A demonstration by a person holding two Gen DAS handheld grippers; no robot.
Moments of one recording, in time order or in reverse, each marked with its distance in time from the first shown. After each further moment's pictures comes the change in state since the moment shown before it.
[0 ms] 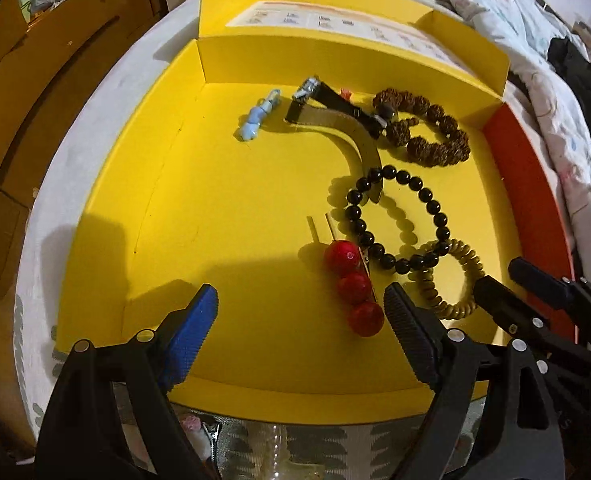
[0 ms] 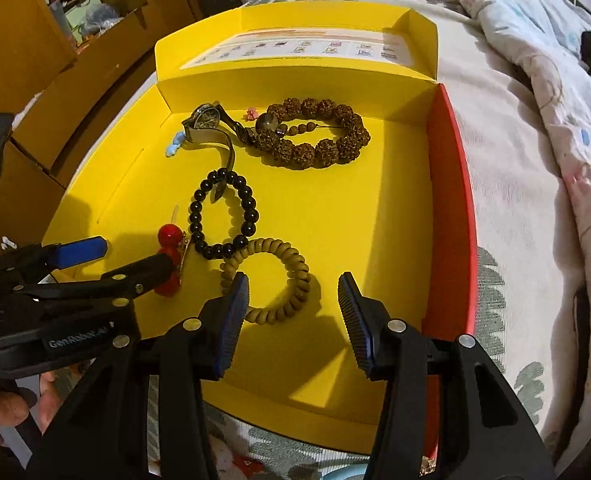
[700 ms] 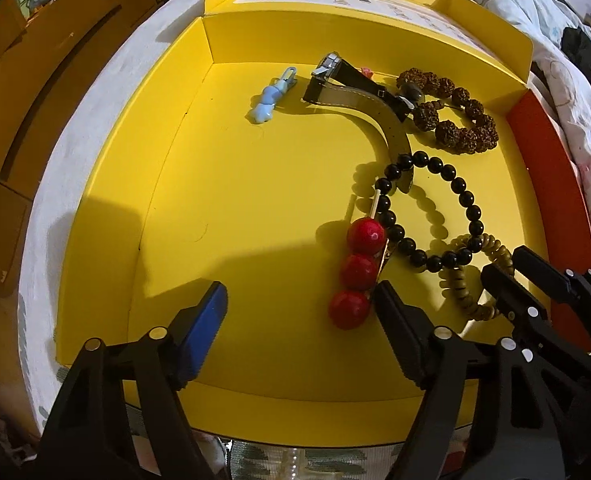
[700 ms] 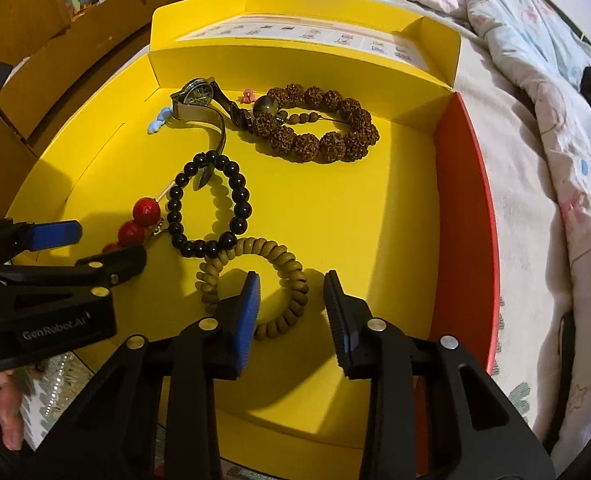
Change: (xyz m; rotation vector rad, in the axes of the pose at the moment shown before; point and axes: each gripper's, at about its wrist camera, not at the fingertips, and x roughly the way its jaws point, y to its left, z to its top) left arm 0.017 0.015 0.004 -0.003 0.054 0.035; right arm 0.023 0.015 0.000 -0.093 0.010 -0.116
